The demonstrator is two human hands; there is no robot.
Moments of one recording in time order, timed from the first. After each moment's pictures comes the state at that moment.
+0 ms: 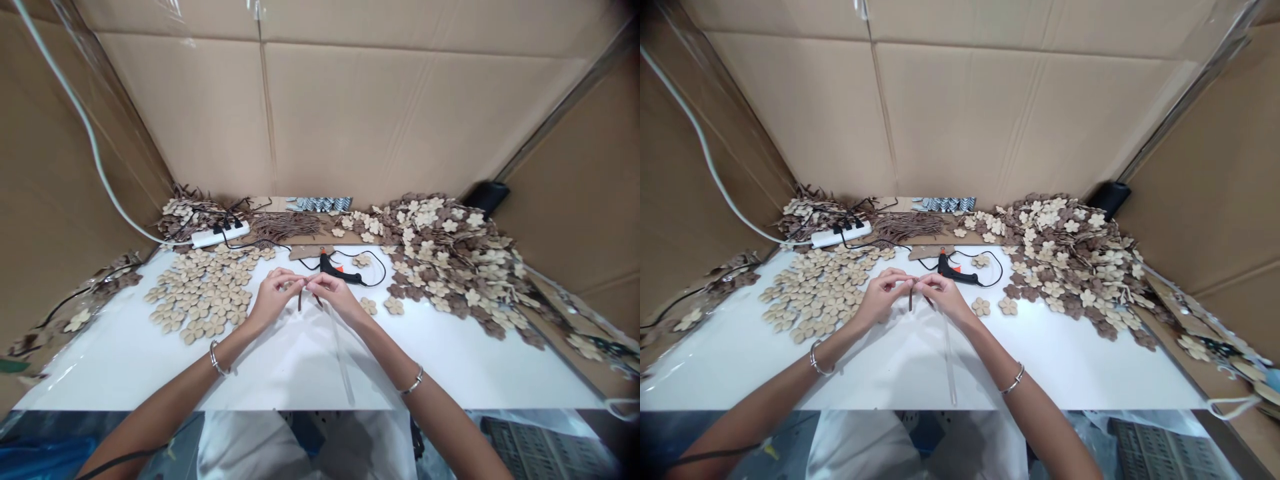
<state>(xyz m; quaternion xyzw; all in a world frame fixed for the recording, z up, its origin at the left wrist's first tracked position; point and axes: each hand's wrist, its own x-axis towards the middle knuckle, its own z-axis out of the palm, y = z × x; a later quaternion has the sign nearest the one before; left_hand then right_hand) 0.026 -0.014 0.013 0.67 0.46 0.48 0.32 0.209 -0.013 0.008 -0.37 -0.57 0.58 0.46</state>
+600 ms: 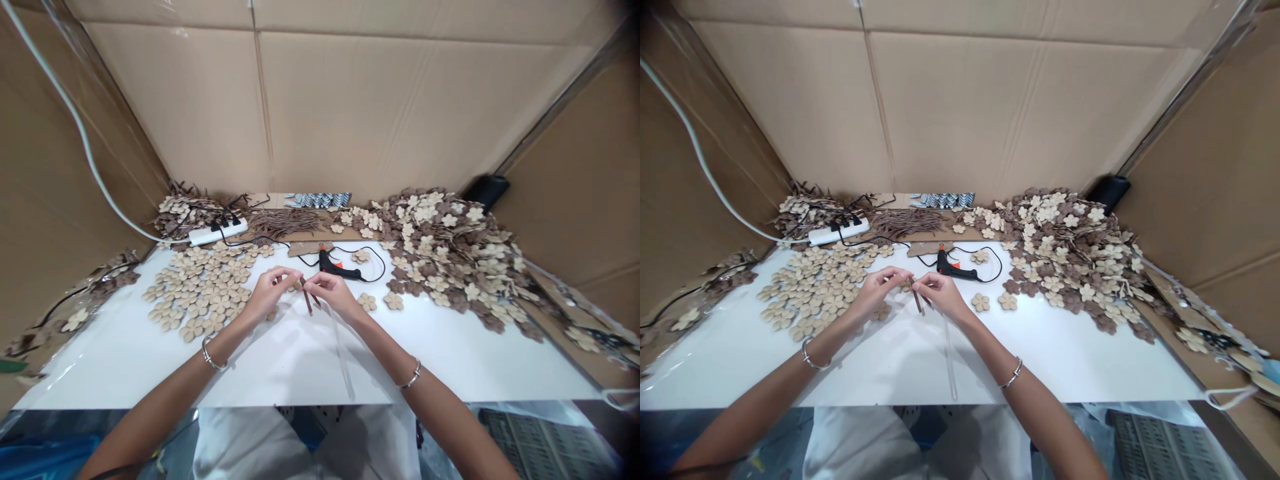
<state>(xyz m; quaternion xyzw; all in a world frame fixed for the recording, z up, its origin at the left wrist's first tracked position) 0.022 -0.015 0.028 0.62 0.49 0.43 0.44 0.205 -0.014 0.004 -0.37 -0.55 0.60 0.44</state>
